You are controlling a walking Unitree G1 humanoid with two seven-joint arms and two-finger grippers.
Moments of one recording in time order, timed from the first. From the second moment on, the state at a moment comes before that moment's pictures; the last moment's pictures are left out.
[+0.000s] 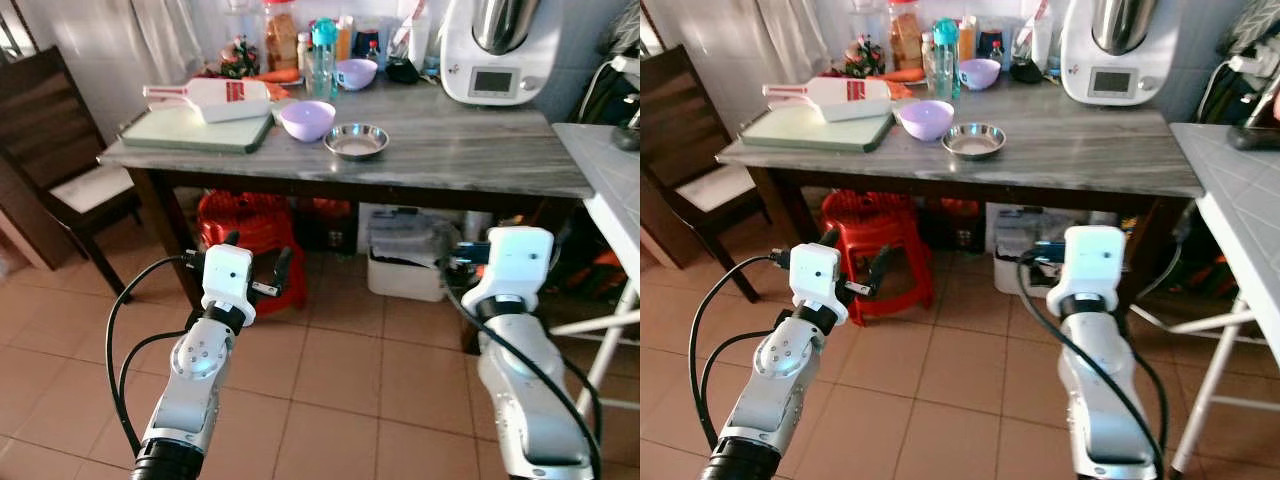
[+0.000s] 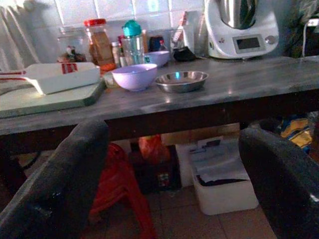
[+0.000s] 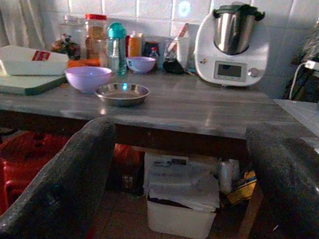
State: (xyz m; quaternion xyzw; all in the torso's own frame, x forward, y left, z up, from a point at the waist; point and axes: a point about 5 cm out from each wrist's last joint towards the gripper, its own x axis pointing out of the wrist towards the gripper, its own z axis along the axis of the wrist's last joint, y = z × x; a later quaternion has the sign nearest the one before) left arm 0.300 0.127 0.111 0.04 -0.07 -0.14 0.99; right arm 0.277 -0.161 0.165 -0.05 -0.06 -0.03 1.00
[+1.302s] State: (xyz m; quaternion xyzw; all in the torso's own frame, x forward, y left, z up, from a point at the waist) left arm 0.304 0.115 0.117 0.02 -0.07 -0.17 0.98; right arm 0.278 -0.168 0.168 -0.05 -0.06 -0.04 1.00
